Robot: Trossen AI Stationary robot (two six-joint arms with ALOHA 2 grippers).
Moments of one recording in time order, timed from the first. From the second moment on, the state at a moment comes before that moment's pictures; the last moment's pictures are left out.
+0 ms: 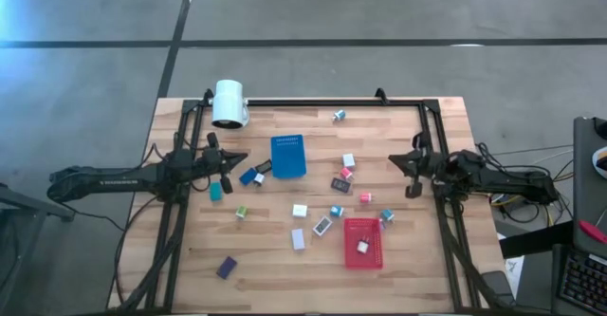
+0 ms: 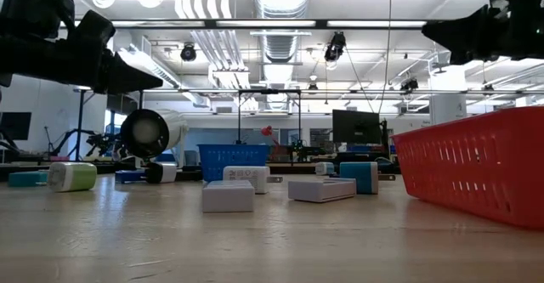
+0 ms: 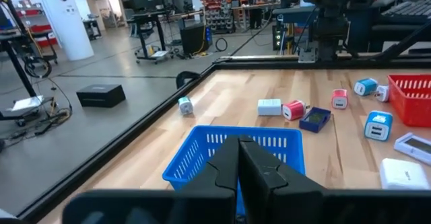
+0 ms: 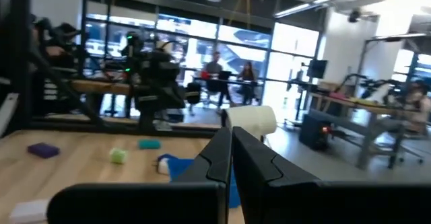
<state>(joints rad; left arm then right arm) 0.18 0.42 0.01 0.31 -0.18 0.13 -0.08 0.04 0.02 0.21 0.11 -0.14</state>
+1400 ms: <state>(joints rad) 0.18 0.61 0.53 -0.46 -0.31 -0.10 -0.08 0.09 0.01 0.22 0.08 -0.12</state>
